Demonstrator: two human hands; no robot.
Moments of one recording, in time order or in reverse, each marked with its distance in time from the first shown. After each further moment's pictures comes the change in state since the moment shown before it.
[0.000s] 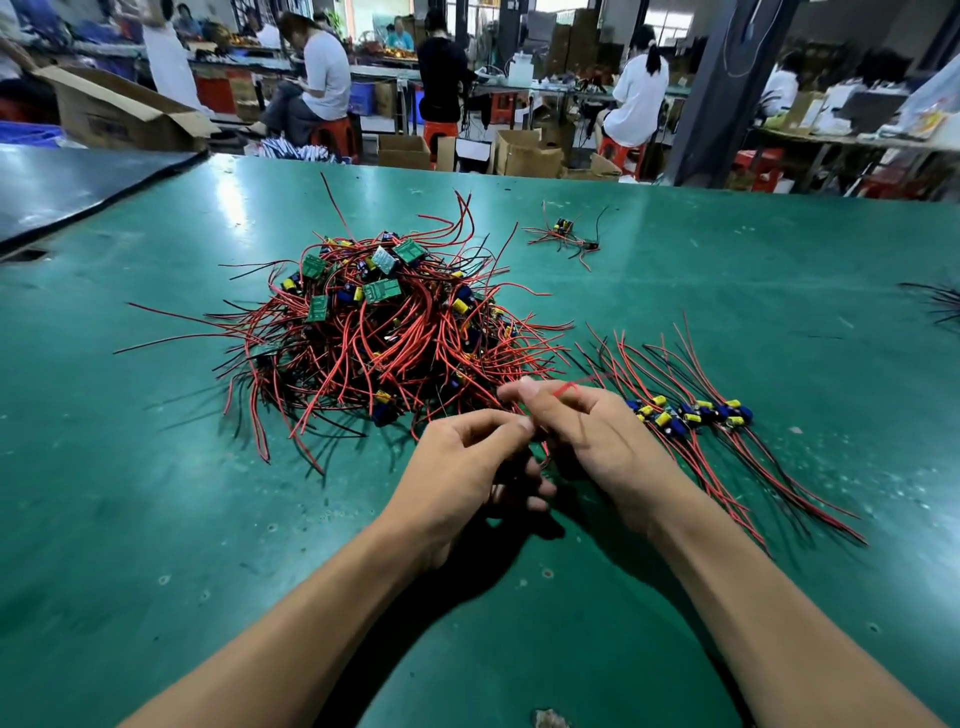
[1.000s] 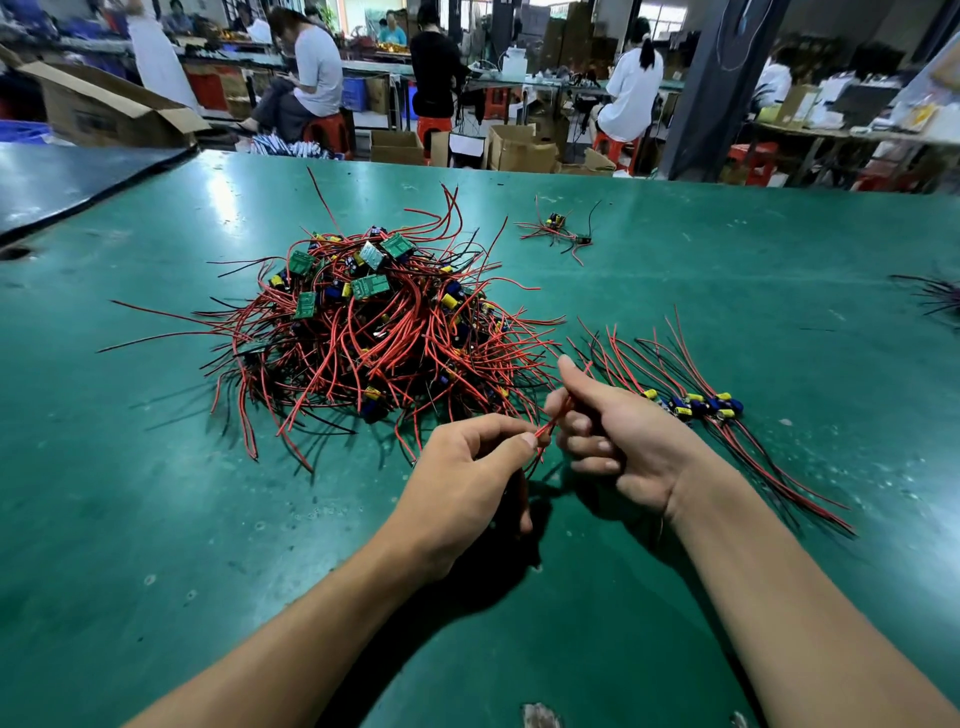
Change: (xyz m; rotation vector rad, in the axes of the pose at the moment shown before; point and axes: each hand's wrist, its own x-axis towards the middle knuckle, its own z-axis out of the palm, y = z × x) left_hand -0.004 -0.012 0.005 0.248 -0.028 0.156; right_hand 0.010 -0.011 -0.030 0.201 0.065 0.287
